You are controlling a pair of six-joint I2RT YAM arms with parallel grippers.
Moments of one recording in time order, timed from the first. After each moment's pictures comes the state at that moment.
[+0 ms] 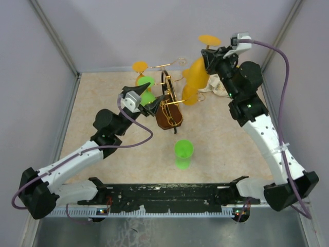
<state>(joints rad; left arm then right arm) -0.76 1.11 0.79 0.74 0.04 0.19 0.41 1.26 1.43 0.10 -0.03 0.23</state>
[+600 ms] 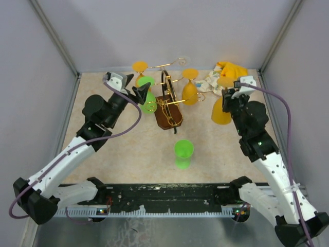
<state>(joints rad) -0.65 1.07 1.00 0.35 -0.08 0.06 0.38 0.83 0.97 -0.10 0.23 -0.04</state>
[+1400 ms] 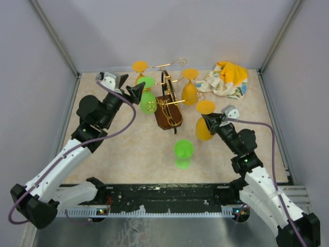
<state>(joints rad) -0.58 1.03 1.00 0.29 -0.06 0.02 0.38 0.64 0.40 0.39 -0.20 -0.02</state>
